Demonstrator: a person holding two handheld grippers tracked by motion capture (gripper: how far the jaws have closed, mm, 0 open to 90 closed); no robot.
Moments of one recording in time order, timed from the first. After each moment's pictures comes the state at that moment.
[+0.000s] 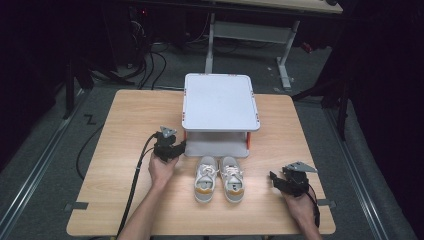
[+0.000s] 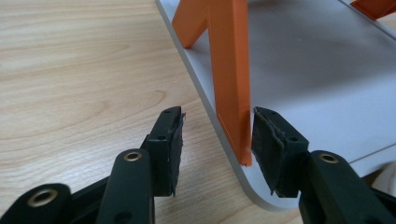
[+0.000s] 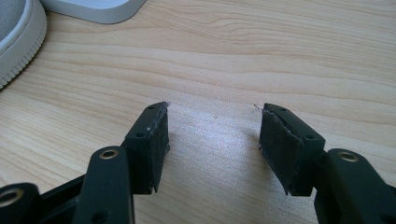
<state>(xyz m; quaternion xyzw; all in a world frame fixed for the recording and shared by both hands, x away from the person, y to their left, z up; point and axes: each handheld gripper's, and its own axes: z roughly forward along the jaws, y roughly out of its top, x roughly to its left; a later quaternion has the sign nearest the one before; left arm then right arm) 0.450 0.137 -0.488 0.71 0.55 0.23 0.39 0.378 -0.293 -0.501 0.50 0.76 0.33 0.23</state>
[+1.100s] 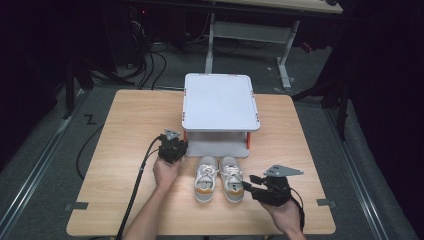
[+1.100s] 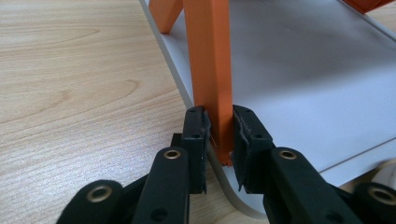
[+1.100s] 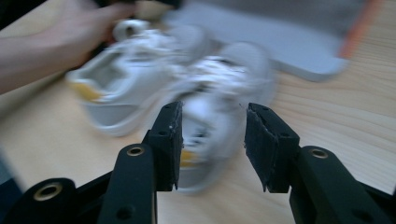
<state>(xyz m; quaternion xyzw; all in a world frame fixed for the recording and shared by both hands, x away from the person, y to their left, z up) 0.452 0.128 -0.503 0.71 0.54 0.21 0.40 0.322 -0.204 -0.428 0.40 0.82 0.41 0.09</state>
